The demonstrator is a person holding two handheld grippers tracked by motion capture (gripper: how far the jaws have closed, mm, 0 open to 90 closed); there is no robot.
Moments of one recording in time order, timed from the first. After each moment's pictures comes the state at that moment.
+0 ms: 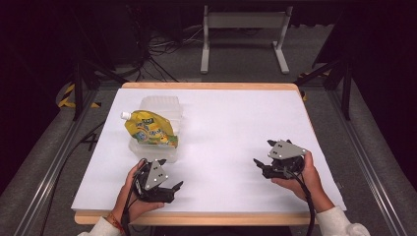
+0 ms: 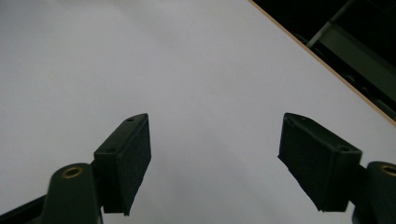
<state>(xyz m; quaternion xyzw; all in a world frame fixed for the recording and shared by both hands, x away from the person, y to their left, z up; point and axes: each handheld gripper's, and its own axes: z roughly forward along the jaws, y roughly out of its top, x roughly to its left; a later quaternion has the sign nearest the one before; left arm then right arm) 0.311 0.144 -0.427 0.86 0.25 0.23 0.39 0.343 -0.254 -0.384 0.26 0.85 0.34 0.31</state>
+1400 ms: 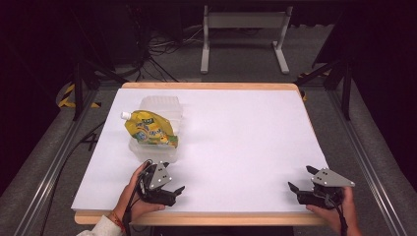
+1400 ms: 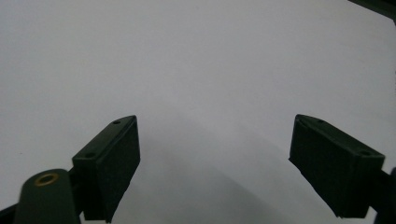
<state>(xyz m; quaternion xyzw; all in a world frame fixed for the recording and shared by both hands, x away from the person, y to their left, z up) 0.318 0.141 -0.439 0.87 0.24 0.20 0.37 0.284 -0.353 -0.437 0.38 0.80 0.36 0.30</state>
